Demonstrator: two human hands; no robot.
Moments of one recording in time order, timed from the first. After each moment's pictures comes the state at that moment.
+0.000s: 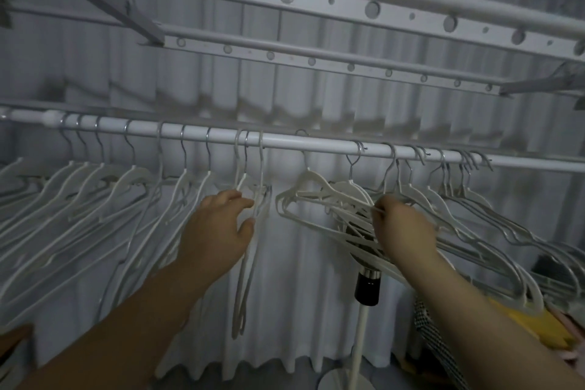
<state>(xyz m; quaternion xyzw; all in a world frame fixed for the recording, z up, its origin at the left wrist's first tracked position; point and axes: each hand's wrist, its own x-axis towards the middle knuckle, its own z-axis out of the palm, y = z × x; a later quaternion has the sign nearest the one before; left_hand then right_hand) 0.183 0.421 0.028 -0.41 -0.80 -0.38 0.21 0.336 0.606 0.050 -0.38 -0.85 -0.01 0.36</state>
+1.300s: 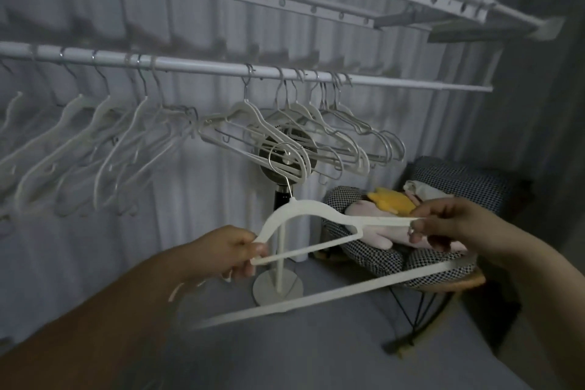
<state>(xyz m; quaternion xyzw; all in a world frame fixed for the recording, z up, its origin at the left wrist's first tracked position) 0.350 0.399 -0.048 -0.55 -0.70 -0.33 -0.33 0.640 0.533 0.014 -0.37 -0.80 0.41 0.24</state>
